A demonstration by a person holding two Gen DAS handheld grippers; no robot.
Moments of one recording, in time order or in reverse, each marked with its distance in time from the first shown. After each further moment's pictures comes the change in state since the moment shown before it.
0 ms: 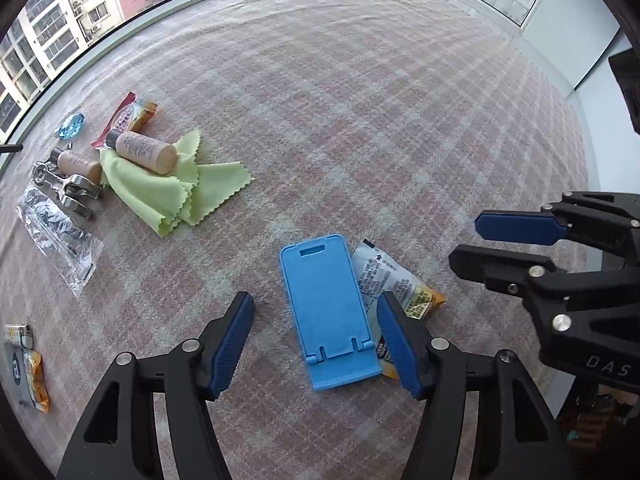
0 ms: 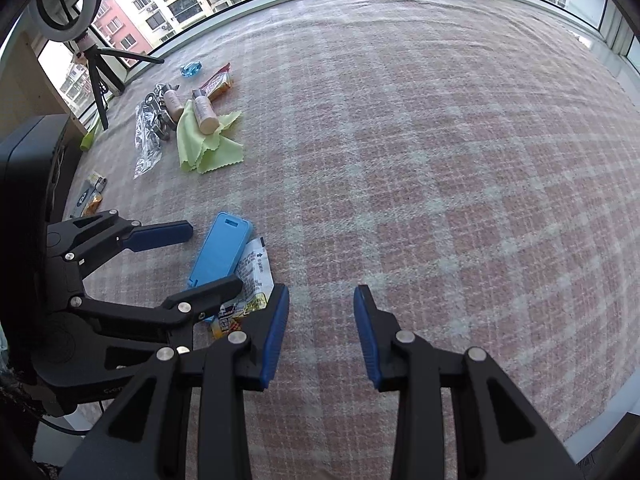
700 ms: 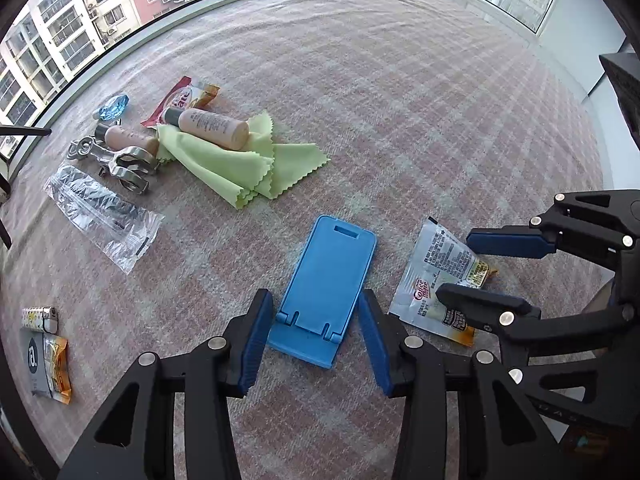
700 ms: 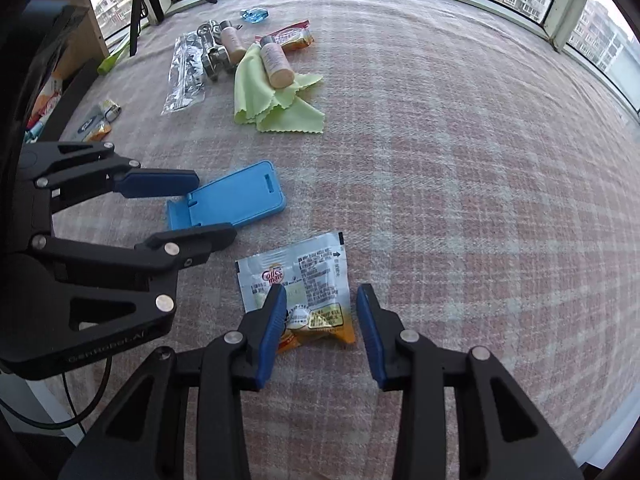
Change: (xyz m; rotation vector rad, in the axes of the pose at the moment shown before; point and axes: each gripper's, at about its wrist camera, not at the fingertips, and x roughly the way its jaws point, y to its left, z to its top) left arm 0.000 0.006 -0.001 -0.046 -0.034 0.032; right arm 0.027 0.064 -0.004 -0.259 0.044 -0.087
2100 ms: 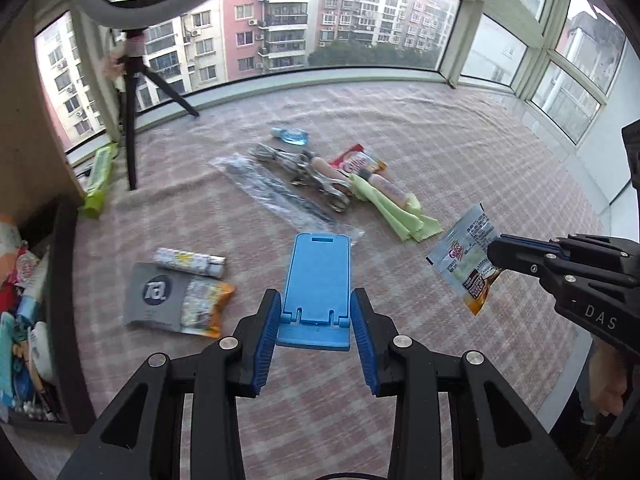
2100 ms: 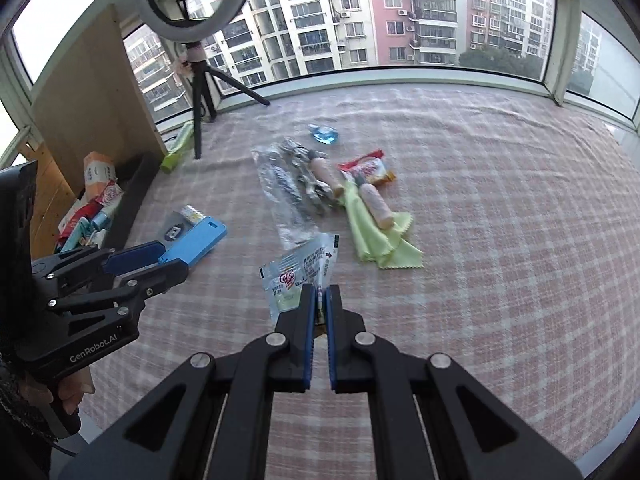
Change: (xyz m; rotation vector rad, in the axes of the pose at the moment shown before) left arm -0.154 0.184 -0.126 -0.321 -0.253 0.094; right arm -0.079 0.092 0.070 0.085 -0.267 0.119
